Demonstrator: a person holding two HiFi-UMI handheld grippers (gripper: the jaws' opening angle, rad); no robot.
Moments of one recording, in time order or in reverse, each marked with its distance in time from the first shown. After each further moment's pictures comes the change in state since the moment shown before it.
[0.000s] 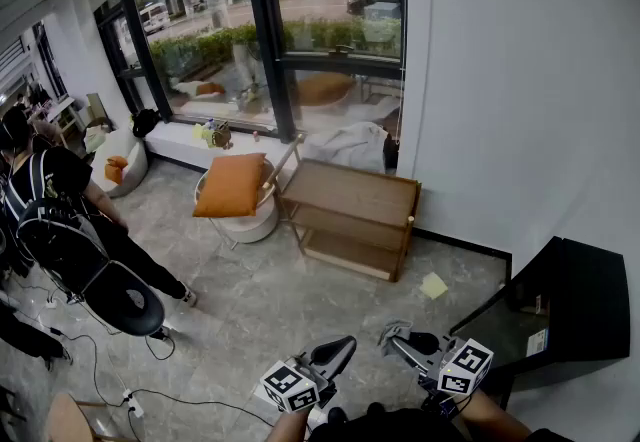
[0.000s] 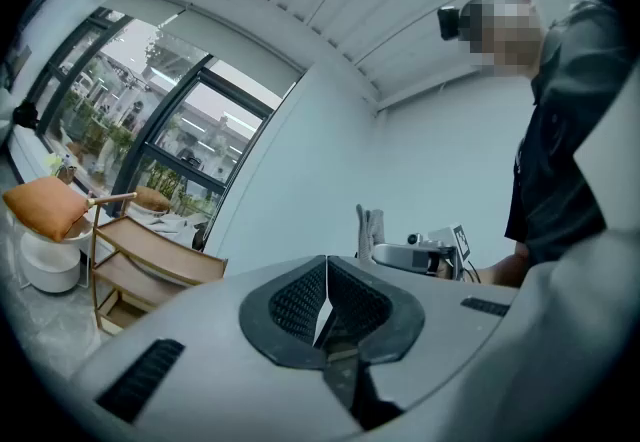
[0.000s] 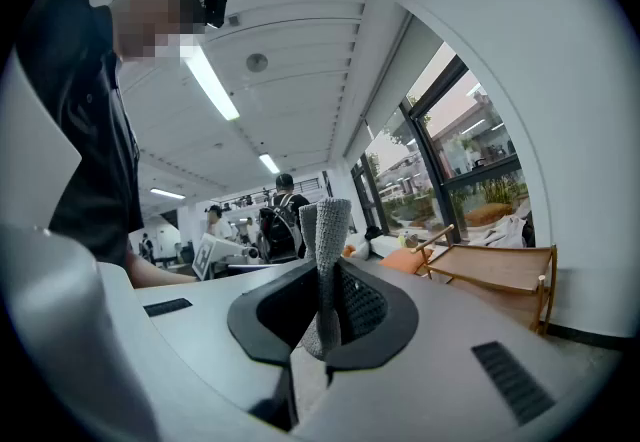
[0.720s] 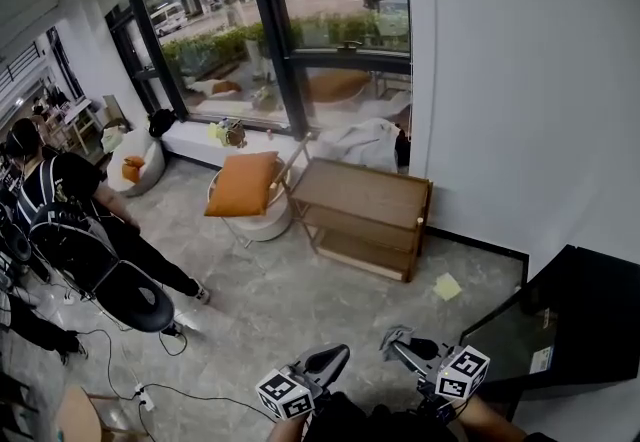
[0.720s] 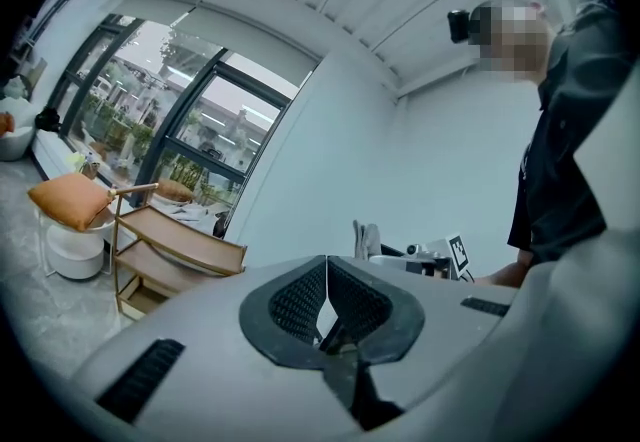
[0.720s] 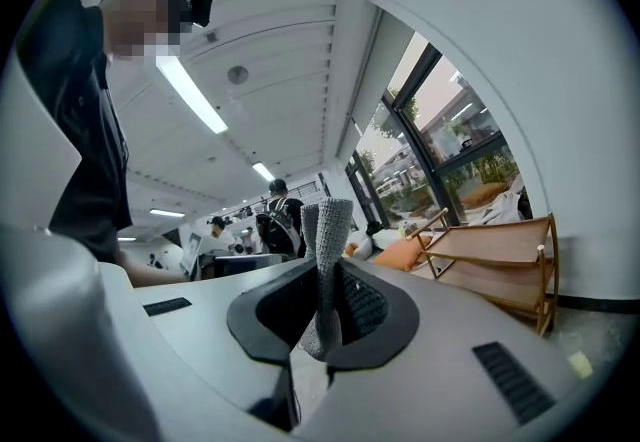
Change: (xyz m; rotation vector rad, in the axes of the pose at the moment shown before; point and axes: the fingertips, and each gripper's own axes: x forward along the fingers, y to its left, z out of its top) left arm 0.013 0.004 -0.021 -0.039 0.047 0.117; right arm -0.019 -0.046 -0.034 0.118 0.001 0.011
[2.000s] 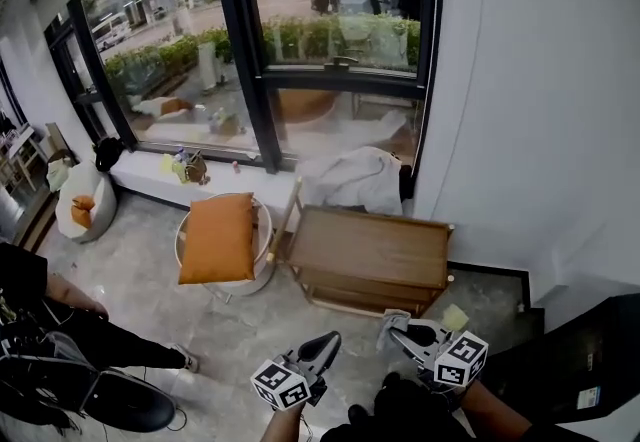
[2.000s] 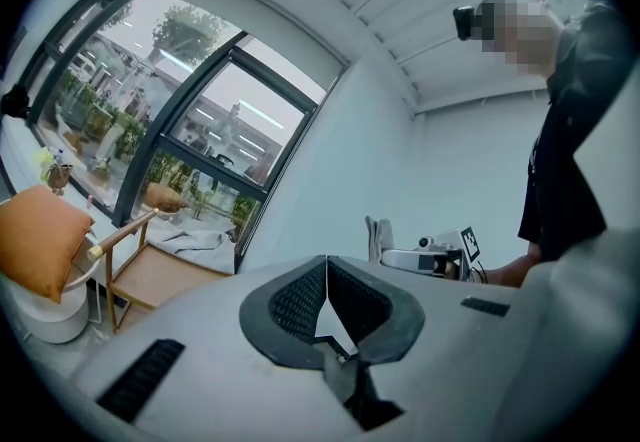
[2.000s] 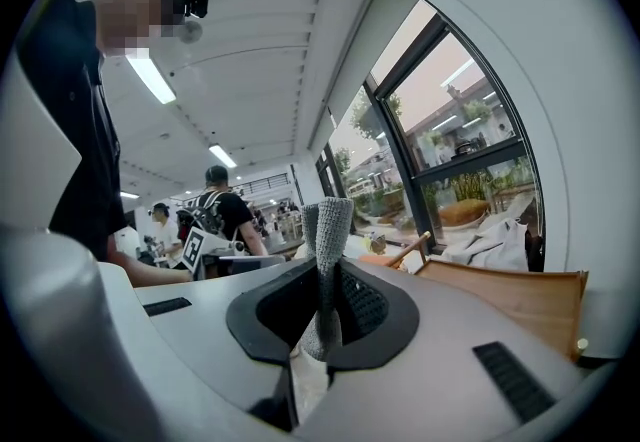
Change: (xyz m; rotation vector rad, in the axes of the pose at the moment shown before) left arm 0.093 0.352 0.155 -0.020 0.004 -0.128; right arm 0.304 -0.183 0.103 -0.068 0.039 -0.193
